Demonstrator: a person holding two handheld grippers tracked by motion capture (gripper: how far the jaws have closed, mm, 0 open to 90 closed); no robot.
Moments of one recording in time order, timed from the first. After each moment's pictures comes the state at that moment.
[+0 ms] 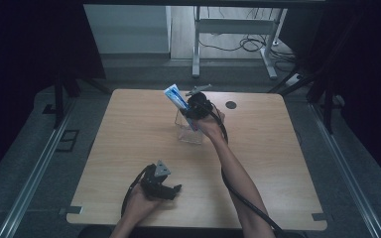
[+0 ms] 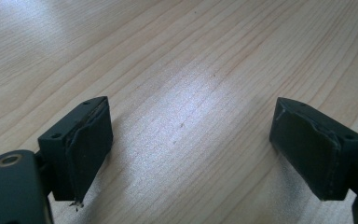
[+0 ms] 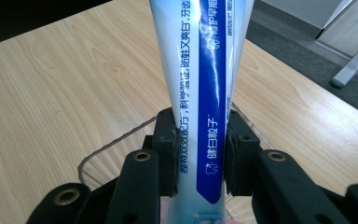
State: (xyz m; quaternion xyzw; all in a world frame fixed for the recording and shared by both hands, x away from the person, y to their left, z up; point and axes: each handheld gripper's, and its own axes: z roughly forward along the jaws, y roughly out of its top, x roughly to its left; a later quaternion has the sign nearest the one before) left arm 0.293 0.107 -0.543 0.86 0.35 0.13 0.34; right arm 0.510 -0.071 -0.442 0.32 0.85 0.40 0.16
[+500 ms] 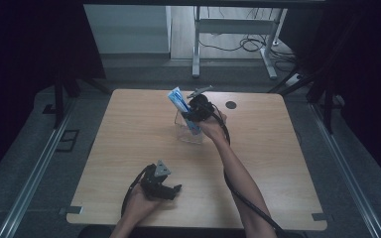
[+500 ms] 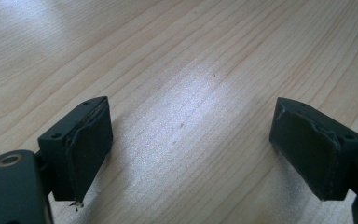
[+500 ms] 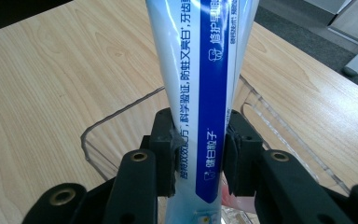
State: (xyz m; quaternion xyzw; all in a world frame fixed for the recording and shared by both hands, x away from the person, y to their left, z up) left arm 0.293 0.107 -0.543 0.86 0.34 0.13 0.34; right arm 0.508 -0.076 -0.448 0.32 0.86 0.38 0.14
